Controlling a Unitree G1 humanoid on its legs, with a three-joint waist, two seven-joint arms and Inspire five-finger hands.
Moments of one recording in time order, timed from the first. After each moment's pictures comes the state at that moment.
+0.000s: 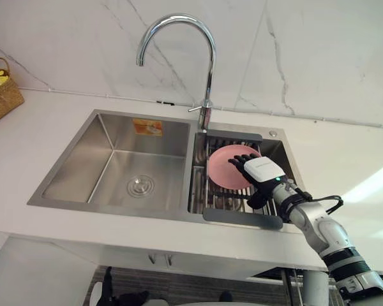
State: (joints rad) left arm 0.30 0.16 0.11 0.95 0.23 -0.33 0.30; right arm -0.24 -0.56 0.22 0.23 -1.03 -0.18 0.13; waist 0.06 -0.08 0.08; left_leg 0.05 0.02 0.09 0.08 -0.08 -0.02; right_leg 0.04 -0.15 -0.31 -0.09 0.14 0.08
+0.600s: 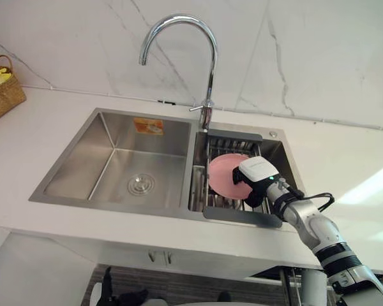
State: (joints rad) left arm 0.30 0.15 0.11 0.94 0.22 -0.32 0.31; right arm -0.26 -0.54 0.26 0.27 -1.15 -0.18 0.02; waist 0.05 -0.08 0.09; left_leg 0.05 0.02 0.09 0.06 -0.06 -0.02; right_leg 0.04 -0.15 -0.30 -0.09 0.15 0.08
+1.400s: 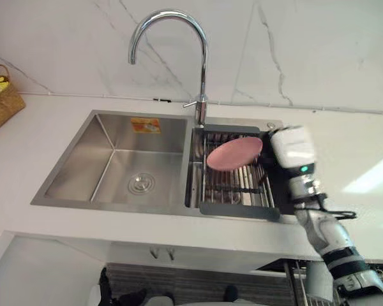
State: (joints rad) left arm 0.33 0.11 0.10 0.94 0.24 -0.36 0.44; right arm -0.27 -0.55 0.10 0.25 -1.03 -0.02 -0.64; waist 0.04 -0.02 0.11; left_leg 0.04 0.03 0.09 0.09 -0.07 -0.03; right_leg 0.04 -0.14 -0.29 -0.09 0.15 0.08
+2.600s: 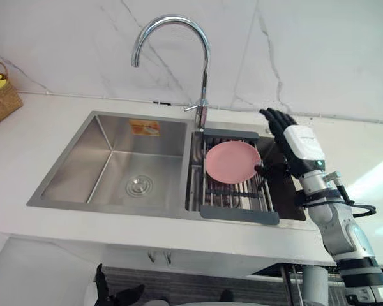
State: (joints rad) left arm 0.35 0.11 0.11 0.86 0.23 -0.35 0.46; right arm -0.10 -0.54 -0.04 0.01 -0.73 -0.25 -0.10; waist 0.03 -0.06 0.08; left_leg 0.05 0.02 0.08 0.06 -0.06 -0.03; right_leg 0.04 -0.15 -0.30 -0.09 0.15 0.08
